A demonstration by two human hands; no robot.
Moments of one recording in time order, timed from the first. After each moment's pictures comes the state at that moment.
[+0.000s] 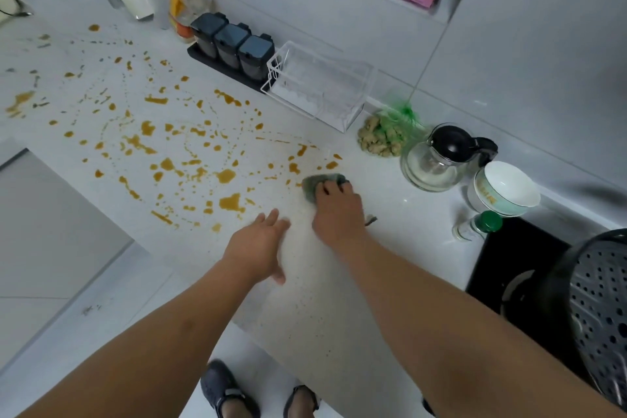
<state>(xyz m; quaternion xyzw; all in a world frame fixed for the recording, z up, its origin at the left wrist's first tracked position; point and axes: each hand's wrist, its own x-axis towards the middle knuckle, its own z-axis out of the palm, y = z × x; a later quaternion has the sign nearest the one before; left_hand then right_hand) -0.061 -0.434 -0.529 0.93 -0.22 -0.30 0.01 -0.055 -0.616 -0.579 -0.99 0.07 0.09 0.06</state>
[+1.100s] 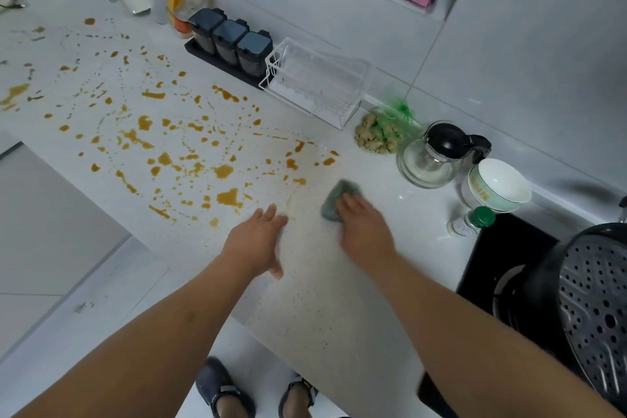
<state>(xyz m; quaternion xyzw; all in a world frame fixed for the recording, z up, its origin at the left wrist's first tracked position) -0.060 -0.430 -0.538 0.93 -0.21 -0.31 0.03 -0.116 -0.665 -0.603 -0.99 0.03 0.03 0.13</state>
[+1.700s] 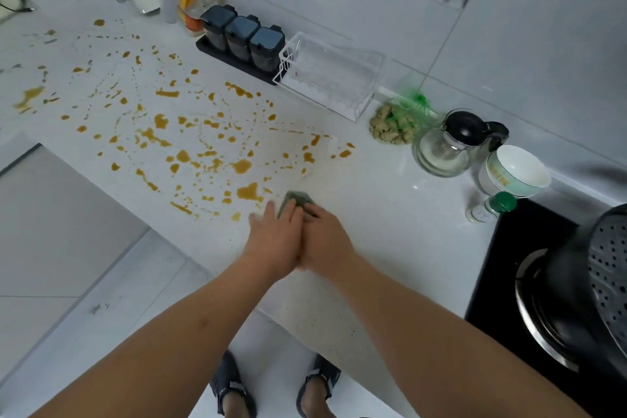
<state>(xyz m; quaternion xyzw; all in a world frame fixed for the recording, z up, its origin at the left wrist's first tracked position) -0.074 -0.416 -0.552 0.93 -0.28 -0.22 -0.02 -0.100 -0.545 -0.606 -0.98 -0.15 0.09 0.13</state>
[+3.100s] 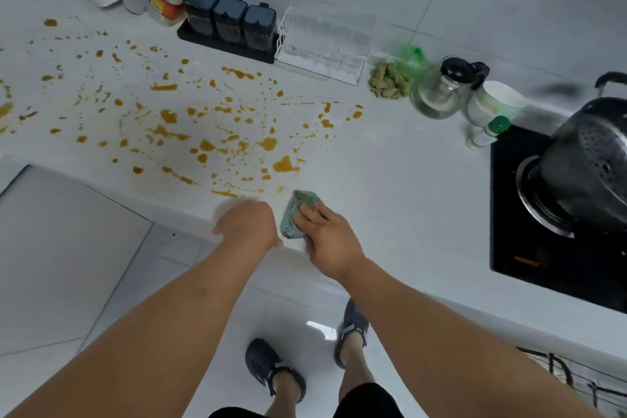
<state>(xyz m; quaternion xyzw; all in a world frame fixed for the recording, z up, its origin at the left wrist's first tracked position) -0.025 -0.268 -0.550 0.92 -0.17 -0.33 -0.10 -0.155 -0.398 -0.607 -0.98 0.07 0.07 0.20</state>
